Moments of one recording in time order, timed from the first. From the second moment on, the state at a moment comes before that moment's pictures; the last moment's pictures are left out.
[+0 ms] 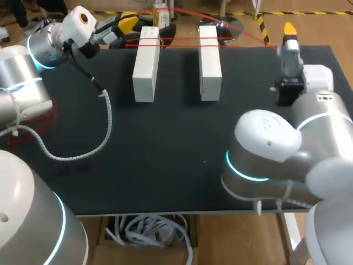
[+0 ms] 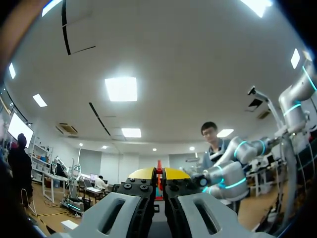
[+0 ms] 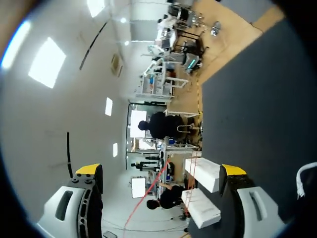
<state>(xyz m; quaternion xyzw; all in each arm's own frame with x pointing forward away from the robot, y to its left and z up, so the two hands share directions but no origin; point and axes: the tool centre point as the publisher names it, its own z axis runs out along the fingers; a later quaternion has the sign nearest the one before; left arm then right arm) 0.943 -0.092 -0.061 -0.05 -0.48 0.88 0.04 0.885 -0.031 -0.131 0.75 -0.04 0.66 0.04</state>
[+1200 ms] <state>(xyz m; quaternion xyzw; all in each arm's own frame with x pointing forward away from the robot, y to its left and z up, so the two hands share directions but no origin) 0.943 -0.092 -0.061 -0.05 -0.48 0.88 0.04 0.937 0.002 -0.110 0.72 -0.21 0.65 -0.04</state>
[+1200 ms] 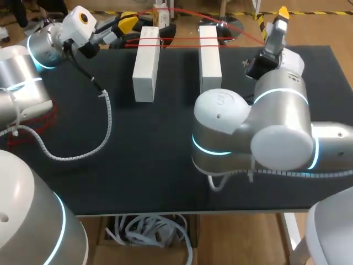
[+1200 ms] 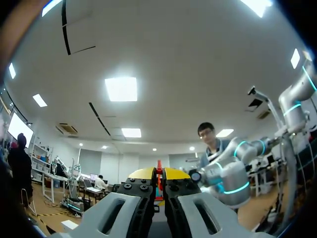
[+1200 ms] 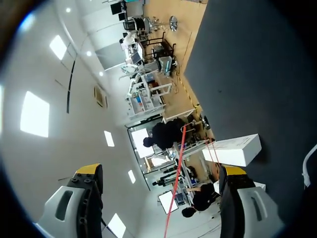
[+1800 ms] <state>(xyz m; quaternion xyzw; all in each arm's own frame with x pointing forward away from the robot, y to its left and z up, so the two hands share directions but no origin) 0.943 -0.092 -0.061 -0.05 -0.48 0.88 0.04 0.943 0.013 -0.085 0.71 -0.22 0.67 -0.06</state>
